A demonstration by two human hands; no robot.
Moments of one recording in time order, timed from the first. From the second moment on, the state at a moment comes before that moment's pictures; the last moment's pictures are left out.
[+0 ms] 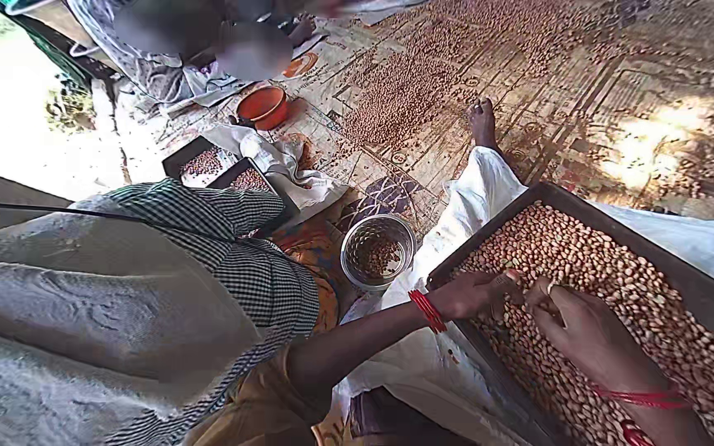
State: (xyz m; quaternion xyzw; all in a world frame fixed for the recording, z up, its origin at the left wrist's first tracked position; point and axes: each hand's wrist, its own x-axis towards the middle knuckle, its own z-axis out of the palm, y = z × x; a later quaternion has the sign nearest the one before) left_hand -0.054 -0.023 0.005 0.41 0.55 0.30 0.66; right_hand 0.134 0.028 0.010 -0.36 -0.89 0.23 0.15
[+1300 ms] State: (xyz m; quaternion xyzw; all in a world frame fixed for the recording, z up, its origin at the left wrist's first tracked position) left_hand -0.122 -0.025 0.034 0.82 0.55 0.16 0.08; right_hand 0.087 0.016 -0.019 -0.20 -0.91 0.34 0.12
